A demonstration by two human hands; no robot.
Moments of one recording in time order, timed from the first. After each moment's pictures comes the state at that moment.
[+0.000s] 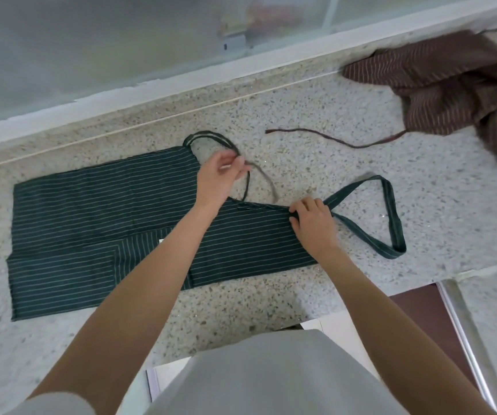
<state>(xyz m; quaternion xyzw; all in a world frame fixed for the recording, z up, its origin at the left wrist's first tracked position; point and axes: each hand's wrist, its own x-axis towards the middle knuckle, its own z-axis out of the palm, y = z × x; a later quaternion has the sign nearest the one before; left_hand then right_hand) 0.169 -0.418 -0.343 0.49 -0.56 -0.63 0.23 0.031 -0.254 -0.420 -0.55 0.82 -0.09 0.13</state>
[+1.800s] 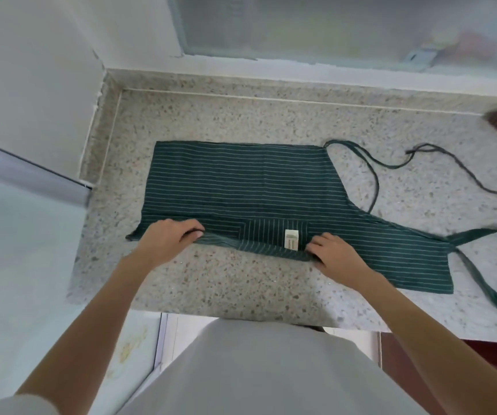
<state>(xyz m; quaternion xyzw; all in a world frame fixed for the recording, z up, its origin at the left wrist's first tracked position) 0.562 -0.393 -0.365 0.48 -0.84 -0.24 -0.07 0.201 -0.285 -0.395 -0.79 0.56 0.13 0.23</state>
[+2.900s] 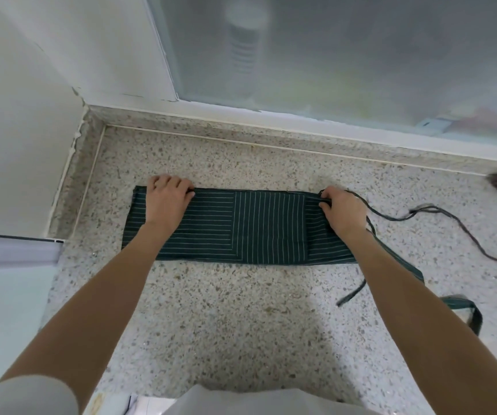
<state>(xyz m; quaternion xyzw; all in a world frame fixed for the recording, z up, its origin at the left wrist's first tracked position) 0.515 -0.577 -0.428 0.58 -0.81 -0.02 0.05 0.161 -0.504 -0.395 -0.59 0.80 0.04 0.13</state>
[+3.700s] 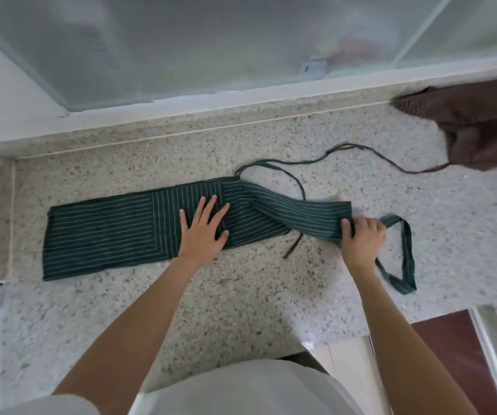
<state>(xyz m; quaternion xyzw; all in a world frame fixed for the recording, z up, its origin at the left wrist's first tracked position) 0.367 -0.454 -0.439 0.43 -0.87 -0.21 -0.07 0.086 -0.286 -0.403 -0.29 0.94 -0.18 0.09</state>
